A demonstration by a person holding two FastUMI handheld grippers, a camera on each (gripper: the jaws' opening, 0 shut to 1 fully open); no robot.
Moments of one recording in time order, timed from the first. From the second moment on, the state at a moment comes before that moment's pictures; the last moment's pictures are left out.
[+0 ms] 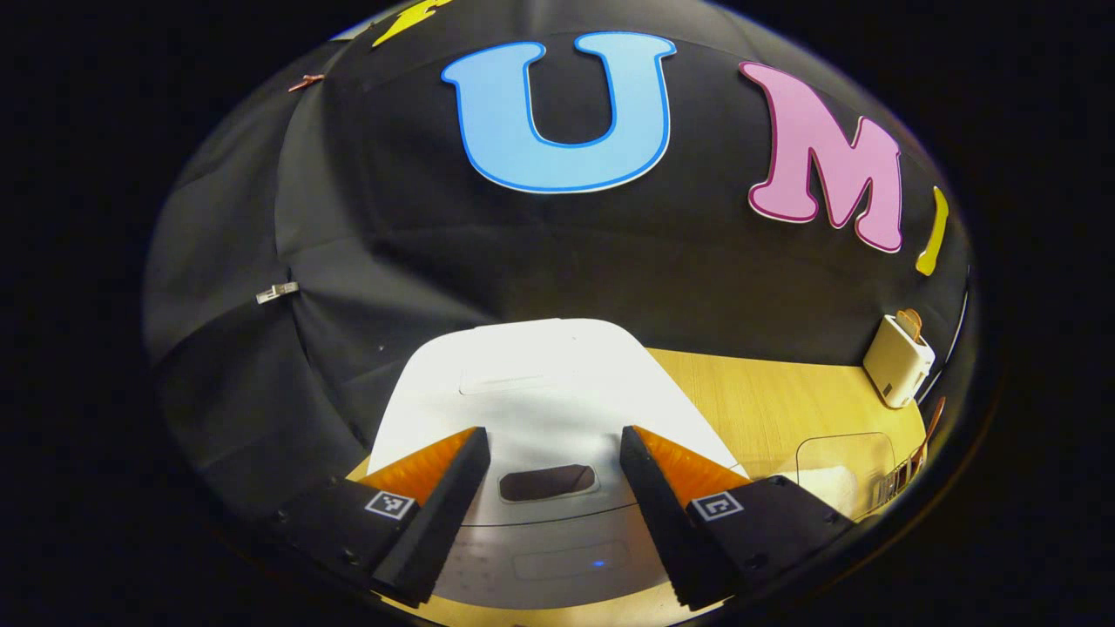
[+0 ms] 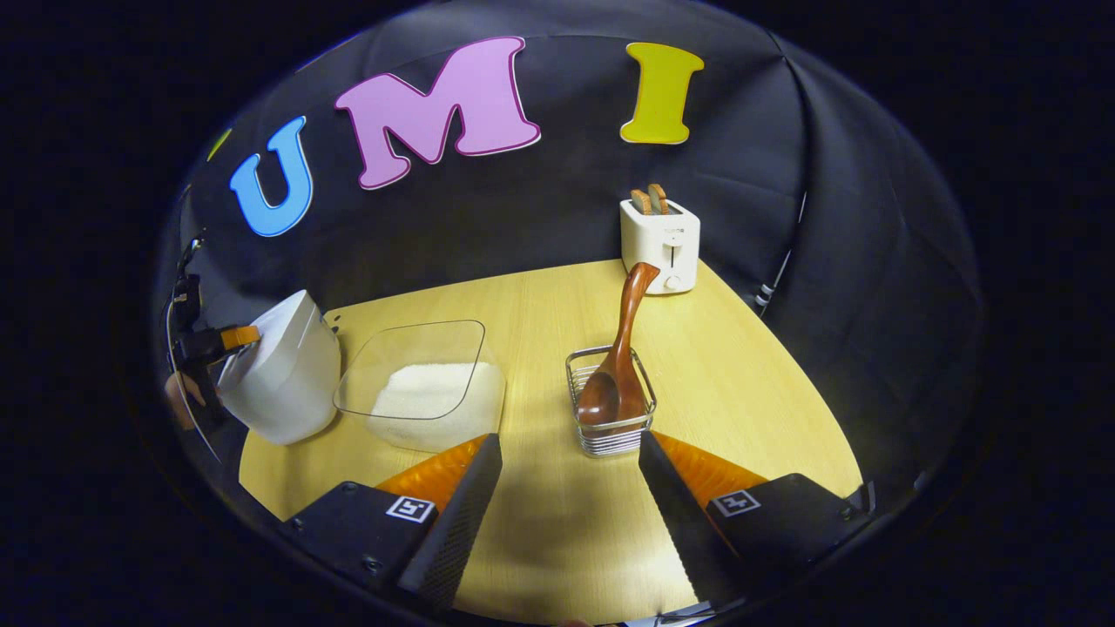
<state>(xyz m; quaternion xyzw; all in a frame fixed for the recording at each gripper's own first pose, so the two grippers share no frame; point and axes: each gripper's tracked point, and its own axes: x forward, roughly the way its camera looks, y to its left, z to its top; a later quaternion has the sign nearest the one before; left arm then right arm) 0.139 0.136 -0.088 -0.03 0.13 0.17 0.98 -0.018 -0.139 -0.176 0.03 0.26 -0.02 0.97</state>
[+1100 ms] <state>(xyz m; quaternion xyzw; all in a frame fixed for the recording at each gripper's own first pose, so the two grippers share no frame) -0.081 0.006 -0.040 0.00 -0.02 0.03 1.00 -0.087 -0.041 -0.111 0.02 0.15 -0.02 0.99</state>
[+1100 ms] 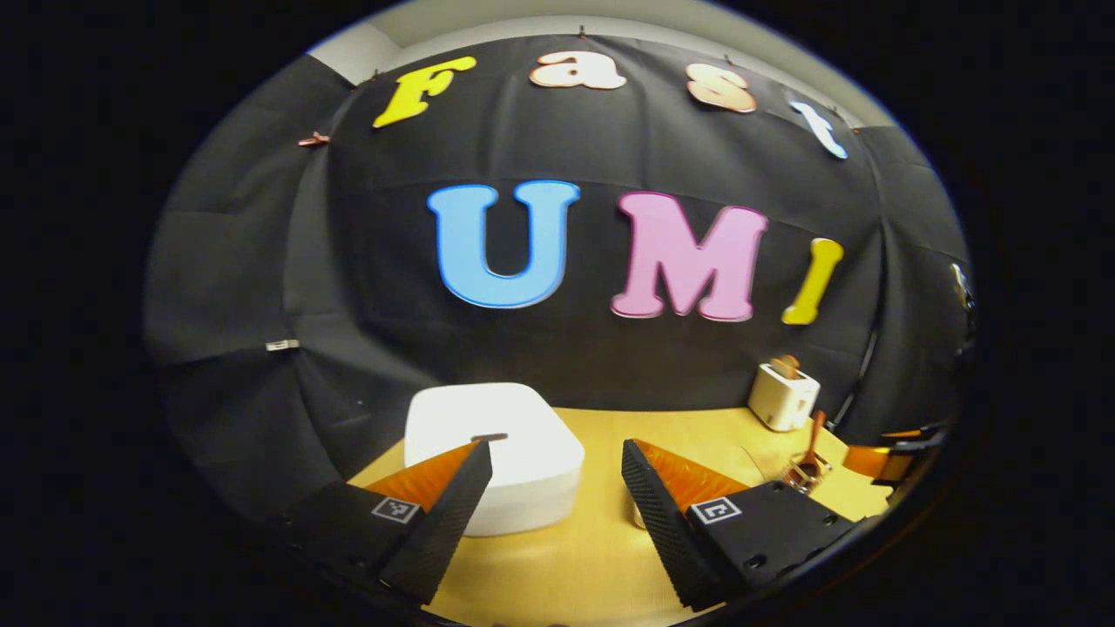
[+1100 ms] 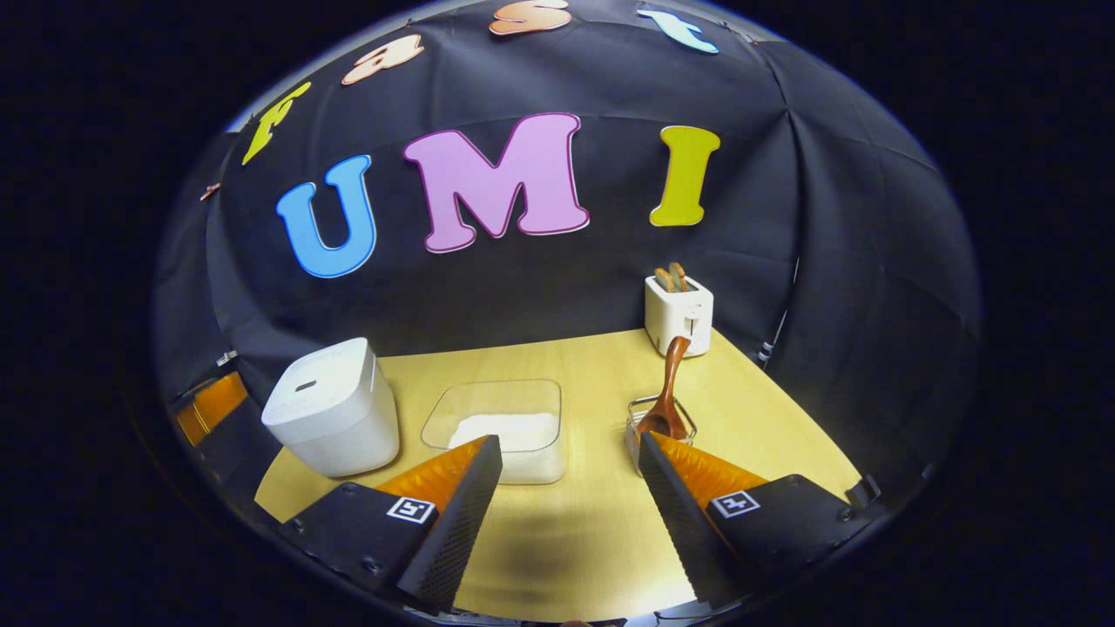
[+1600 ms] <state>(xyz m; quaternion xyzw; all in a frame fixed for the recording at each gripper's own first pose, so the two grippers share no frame) -0.120 -0.016 -0.083 -0.03 0.03 -0.05 1.00 -0.140 0.009 -0.136 0.00 0.16 0.01 0.99</state>
